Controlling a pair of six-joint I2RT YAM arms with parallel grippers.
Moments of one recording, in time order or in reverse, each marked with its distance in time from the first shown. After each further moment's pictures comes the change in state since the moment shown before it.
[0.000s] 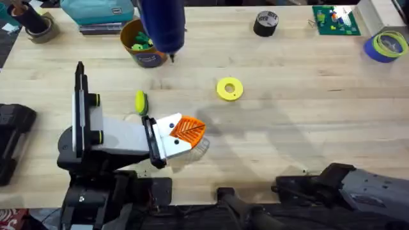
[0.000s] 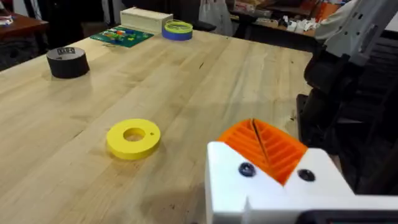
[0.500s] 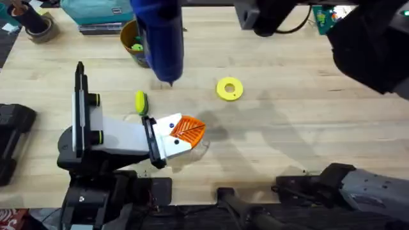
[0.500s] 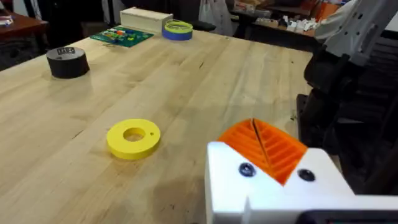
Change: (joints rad) left arm 0.000 0.000 0.000 0.000 0.000 0.000; right arm -0.003 0.000 -0.234 0.418 -0.094 0.185
